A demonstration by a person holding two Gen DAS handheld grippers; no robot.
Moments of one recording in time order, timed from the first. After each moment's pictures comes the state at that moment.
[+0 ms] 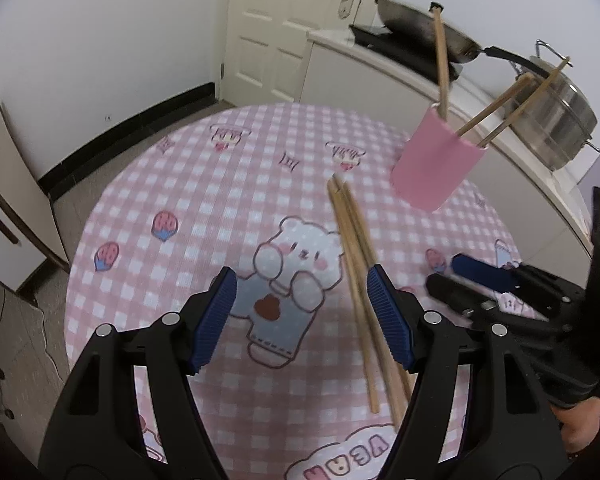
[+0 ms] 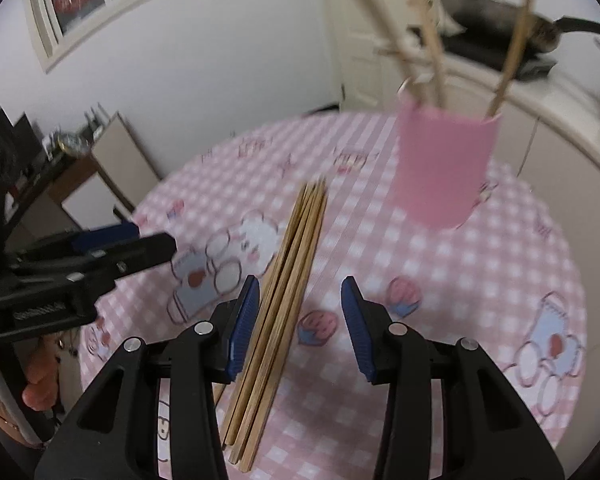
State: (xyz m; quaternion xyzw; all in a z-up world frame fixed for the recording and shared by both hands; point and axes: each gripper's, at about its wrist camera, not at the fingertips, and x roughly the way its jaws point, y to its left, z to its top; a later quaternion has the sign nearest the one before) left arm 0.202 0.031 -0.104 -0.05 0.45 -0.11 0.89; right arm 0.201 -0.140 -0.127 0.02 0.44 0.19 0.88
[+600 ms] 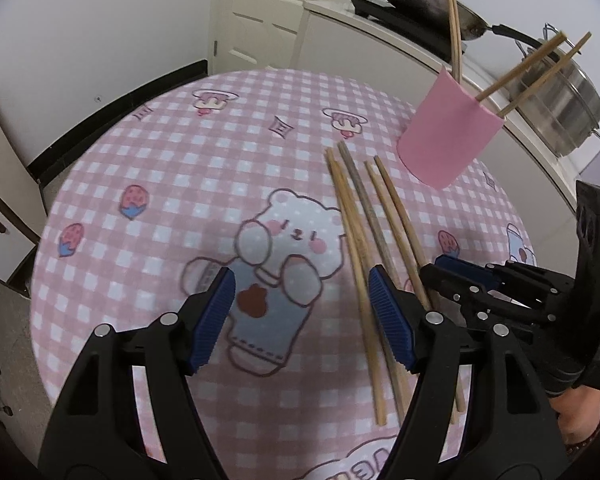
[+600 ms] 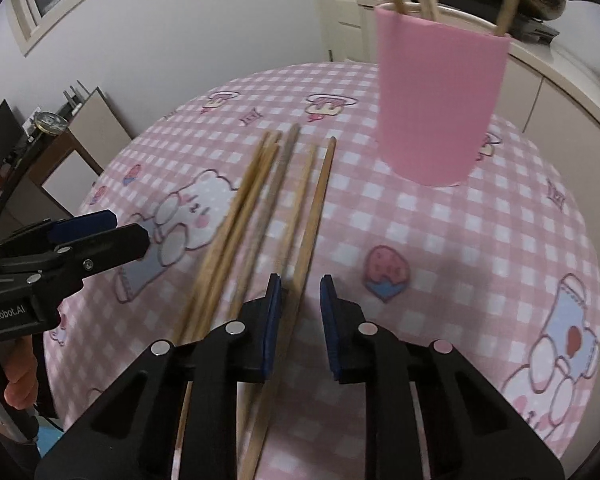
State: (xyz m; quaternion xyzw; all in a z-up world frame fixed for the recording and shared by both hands) left arm 0.219 0.014 -0.136 -0.05 0.48 -0.12 0.87; right arm 0.213 -0.164 -0.157 0.01 0.49 0.17 0.86
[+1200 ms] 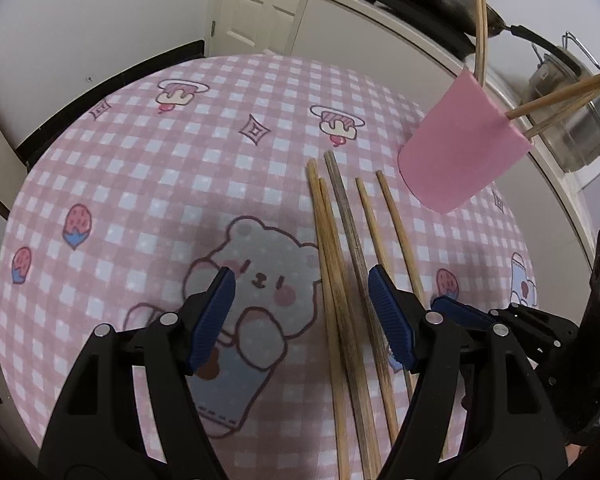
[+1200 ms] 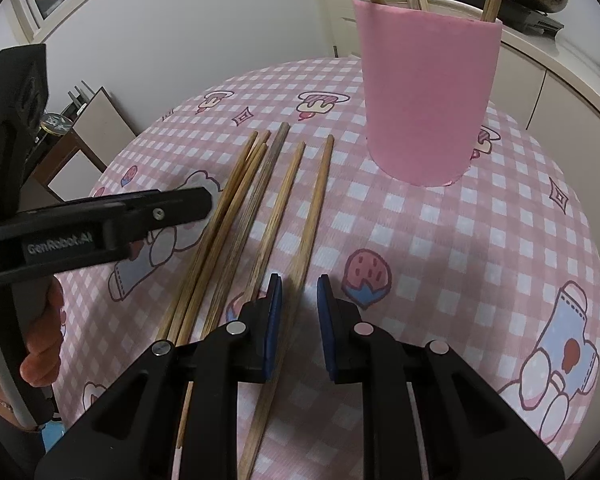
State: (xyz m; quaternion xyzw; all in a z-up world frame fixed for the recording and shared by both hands) left arm 0.266 -0.009 -0.155 -0.07 0.51 -0.12 0.85; right arm 0.222 -0.177 -0.159 0.02 0.49 0.18 0.85
